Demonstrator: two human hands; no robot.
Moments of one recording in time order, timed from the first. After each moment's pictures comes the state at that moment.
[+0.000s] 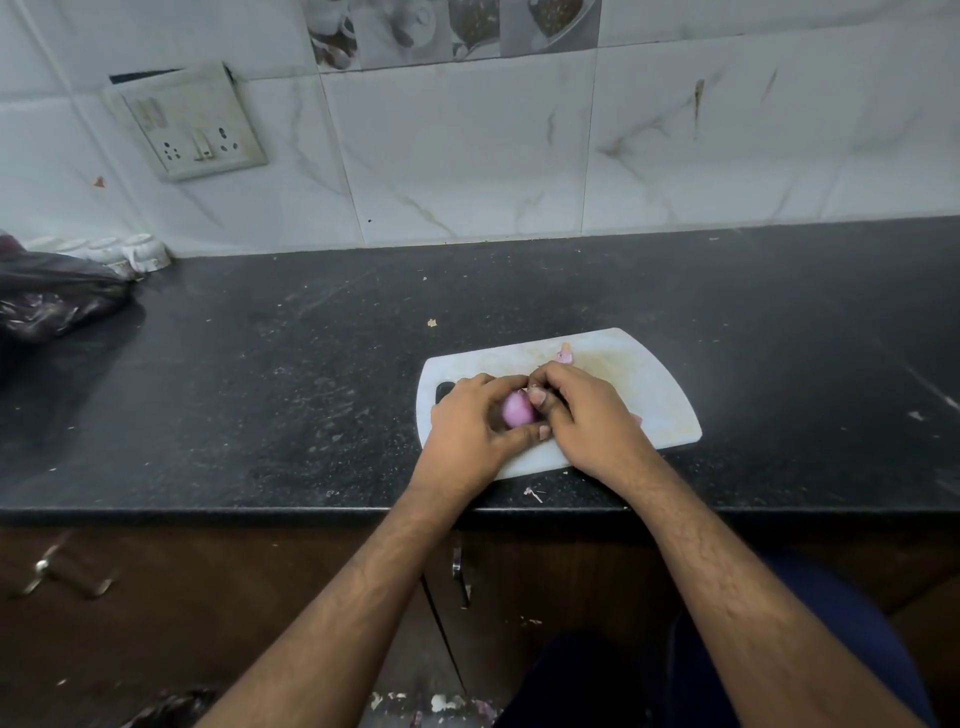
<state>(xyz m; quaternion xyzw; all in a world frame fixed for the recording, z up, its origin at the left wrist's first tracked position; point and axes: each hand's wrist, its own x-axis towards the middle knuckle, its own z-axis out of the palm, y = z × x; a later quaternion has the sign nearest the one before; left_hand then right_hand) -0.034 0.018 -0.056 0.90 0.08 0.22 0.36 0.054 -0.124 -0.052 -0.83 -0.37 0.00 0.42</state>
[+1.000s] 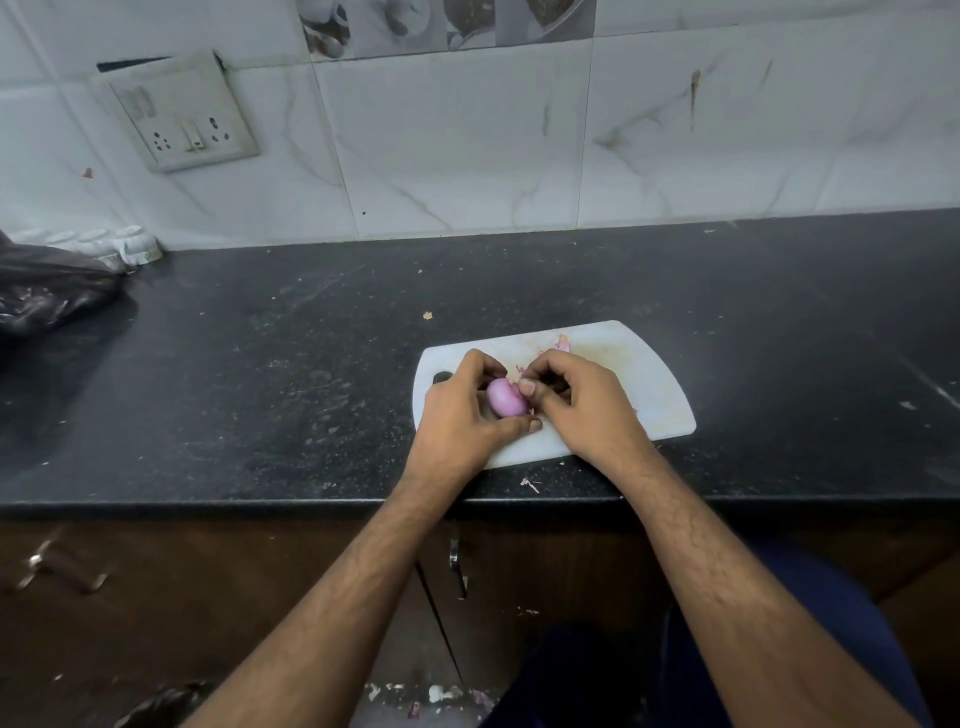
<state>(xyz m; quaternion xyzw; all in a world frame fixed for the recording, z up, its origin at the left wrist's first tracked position) -0.034 0.023 -0.058 0.87 0.12 0.23 0.42 0.054 -0.121 -0.052 -0.81 -0.33 0.01 0.49</state>
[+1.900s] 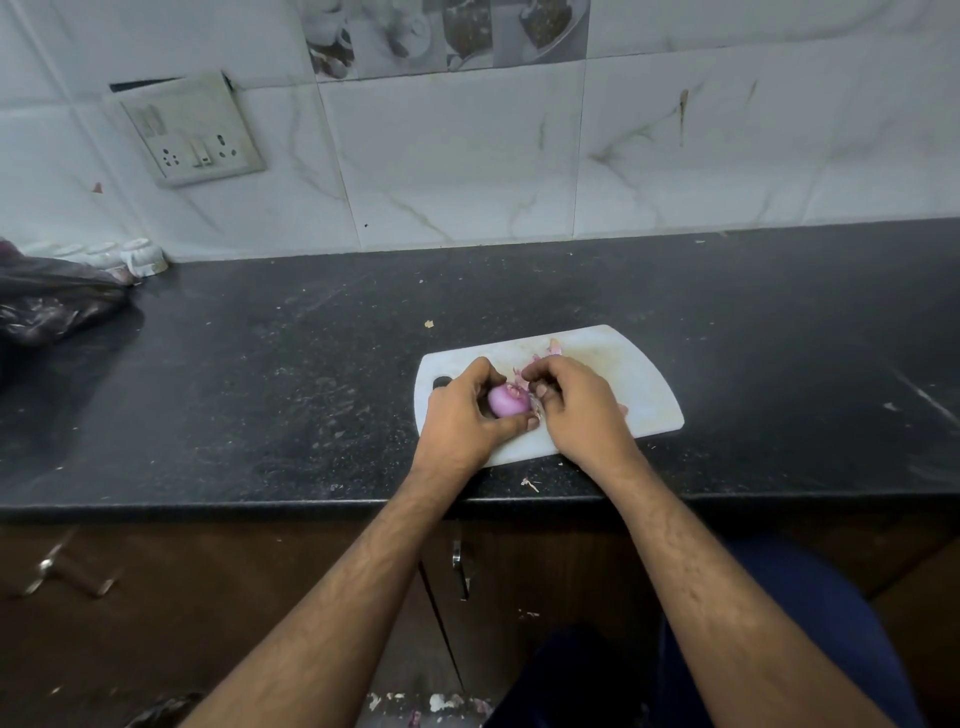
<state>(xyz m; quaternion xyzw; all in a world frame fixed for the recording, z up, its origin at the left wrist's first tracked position) -0.032 0.022 -0.055 0.86 0.13 0.21 0.44 0.051 -0.114 -0.056 -0.84 -0.30 -0.04 0.46</state>
